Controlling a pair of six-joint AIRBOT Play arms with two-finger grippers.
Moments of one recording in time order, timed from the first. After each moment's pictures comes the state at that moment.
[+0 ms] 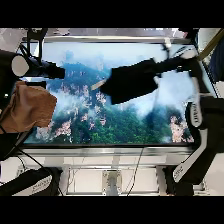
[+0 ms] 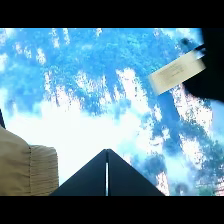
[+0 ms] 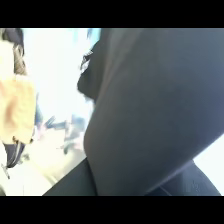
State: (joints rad) left arm -0.25 -1.18 1.50 1.71 -1.15 -1.56; right arm -0.15 -1.96 2.03 -0.67 1.46 1.45
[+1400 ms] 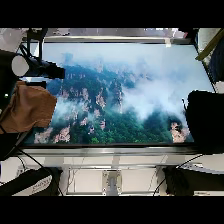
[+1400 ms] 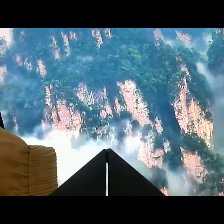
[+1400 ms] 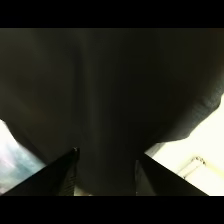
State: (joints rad) left arm -0.25 -1.18 1.50 1.70 -1.15 -1.56; right arm -1.33 -1.39 1.60 -1.15 1.84 1.47
